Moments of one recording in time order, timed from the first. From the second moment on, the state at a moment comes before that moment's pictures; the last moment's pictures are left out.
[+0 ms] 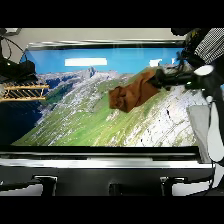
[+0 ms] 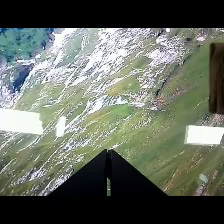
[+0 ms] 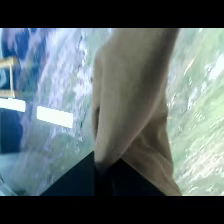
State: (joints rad) left arm 0.02 -1.46 1.95 1.38 -1.63 -1.72; right arm -0.16 -1.65 1.60 -0.62 1.19 1.36
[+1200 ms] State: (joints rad) left arm 0.02 -1.46 1.95 1.38 -1.63 -1.73; right arm -0.73 -1.59 1.88 -1.03 1.24 1.78
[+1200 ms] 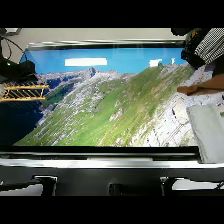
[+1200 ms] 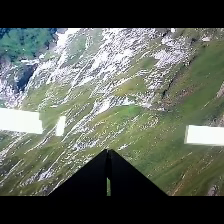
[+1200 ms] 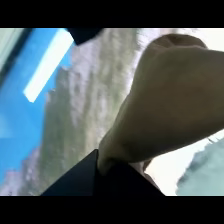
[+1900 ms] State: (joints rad) left arm 0.02 -1.46 1.95 1.38 -1.63 -1.75; right arm -0.76 -1.34 1.43 -1.62 1.60 1.88
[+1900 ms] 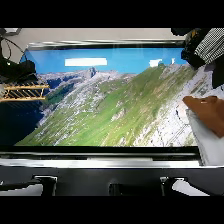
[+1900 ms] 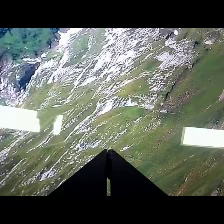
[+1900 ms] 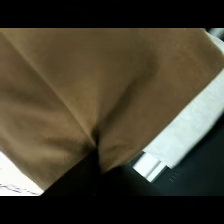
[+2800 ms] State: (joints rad) left arm 0.02 -1.47 1.95 1.39 -1.63 -1.75; right arm -0.76 -1.26 1.04 -1.99 1.52 1.91
